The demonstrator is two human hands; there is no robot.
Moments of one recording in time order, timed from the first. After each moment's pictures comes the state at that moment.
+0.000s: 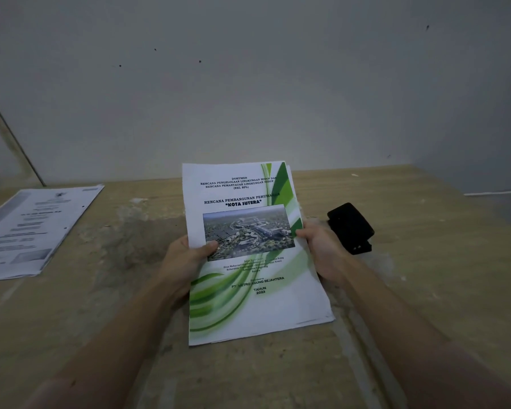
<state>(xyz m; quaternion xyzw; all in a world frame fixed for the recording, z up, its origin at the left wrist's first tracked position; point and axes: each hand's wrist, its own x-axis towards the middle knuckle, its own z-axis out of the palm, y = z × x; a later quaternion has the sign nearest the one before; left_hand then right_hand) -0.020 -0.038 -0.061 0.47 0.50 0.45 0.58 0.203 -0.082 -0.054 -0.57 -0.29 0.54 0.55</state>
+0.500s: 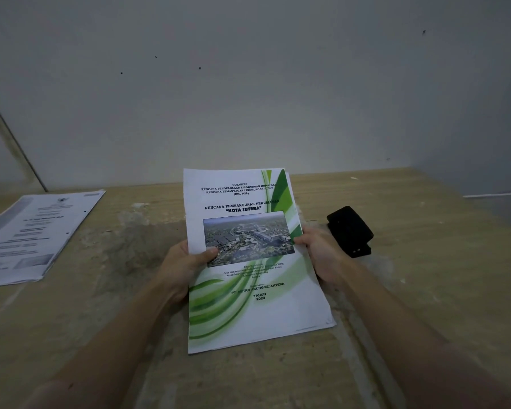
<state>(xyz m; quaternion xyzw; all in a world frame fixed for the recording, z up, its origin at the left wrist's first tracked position) -0.027 -0.036 -0.063 0.48 0.47 0.44 0.60 0.202 -0.084 -0.051 -0.59 -0.32 0.52 0.53</state>
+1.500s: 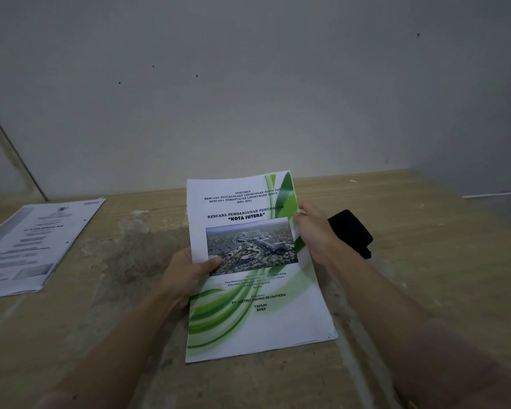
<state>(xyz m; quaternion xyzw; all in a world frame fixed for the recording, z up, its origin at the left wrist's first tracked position) -0.022 -0.040 -0.057 0.52 0.50 0.41 0.56 0.199 -0.061 -0.026 -0.64 -0.41 0.37 0.53</state>
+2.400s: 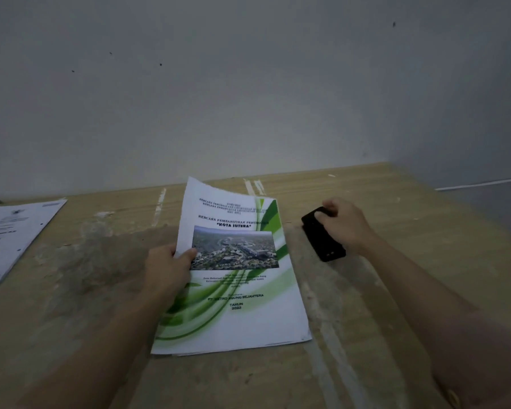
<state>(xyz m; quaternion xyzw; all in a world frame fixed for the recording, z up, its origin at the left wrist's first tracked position) 0.016 -0.033 -0.057 0.59 0.61 0.40 0.34 0.299 -0.087 -0.025 -0.78 -0.45 0.18 0.39</state>
